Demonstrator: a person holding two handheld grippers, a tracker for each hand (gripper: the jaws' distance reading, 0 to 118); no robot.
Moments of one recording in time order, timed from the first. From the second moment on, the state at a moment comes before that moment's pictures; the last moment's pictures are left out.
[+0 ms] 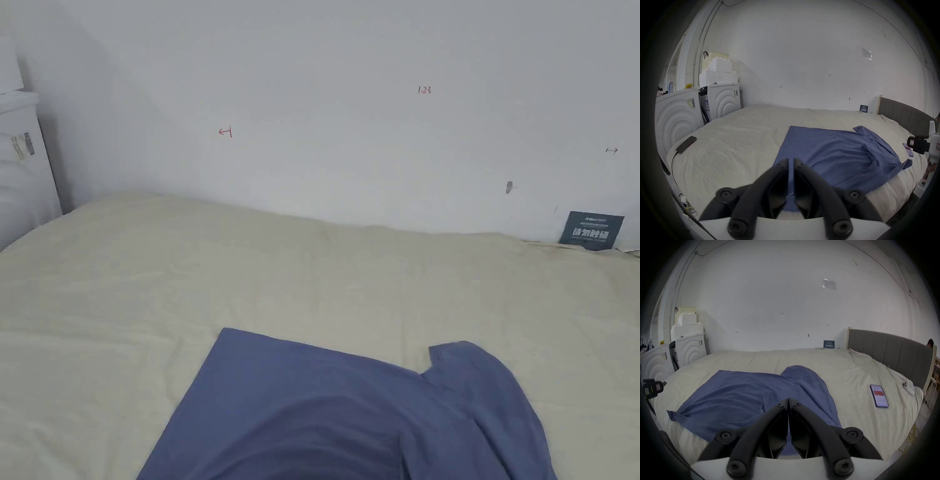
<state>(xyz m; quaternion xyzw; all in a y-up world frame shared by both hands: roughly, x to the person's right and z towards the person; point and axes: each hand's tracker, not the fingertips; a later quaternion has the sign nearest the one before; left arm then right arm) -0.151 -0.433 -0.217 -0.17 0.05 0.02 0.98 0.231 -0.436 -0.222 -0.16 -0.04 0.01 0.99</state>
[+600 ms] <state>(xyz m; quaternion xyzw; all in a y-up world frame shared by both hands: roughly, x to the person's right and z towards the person) -0.154 -0.473 -0.202 -0.29 0.00 0.12 0.95 0.195 -0.444 -0.225 -0.20 -0.01 0.02 0.98</state>
